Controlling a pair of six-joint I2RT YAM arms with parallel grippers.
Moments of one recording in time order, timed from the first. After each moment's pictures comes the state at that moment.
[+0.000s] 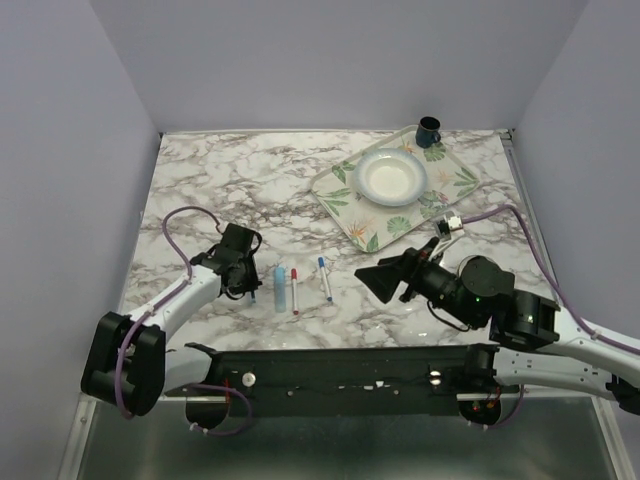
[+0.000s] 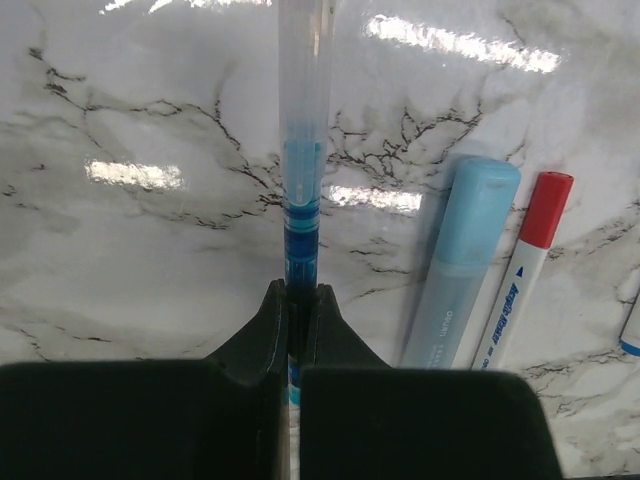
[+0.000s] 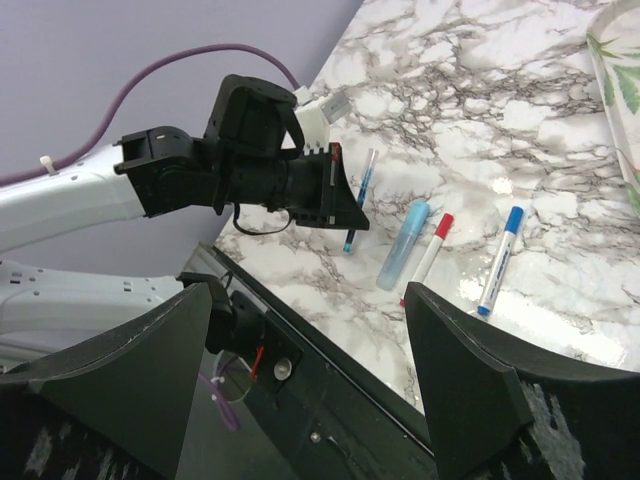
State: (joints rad) left arm -0.35 1.19 0.61 -0.49 -0.07 -0.56; right arm 1.23 0.70 0.85 -0.28 0.41 0.68
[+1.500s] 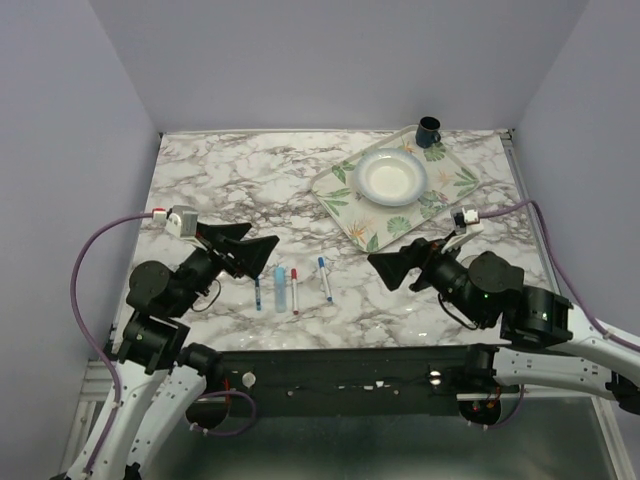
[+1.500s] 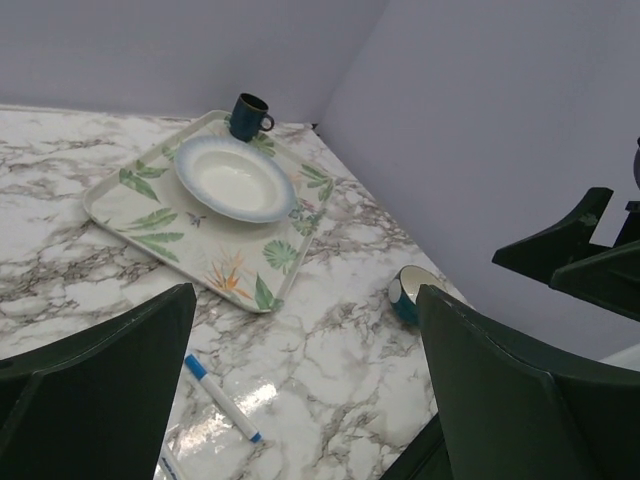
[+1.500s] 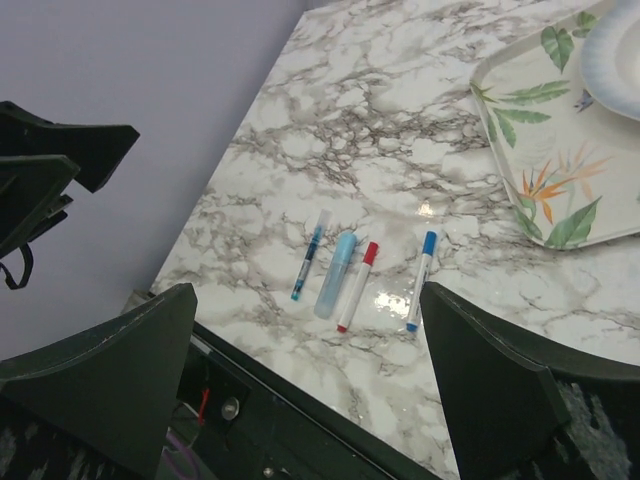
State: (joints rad) left arm -0.36 0.43 0.69 -0.13 0.29 -0.55; right arm 1.23 0.72 0.94 -0.41 0.59 0.64
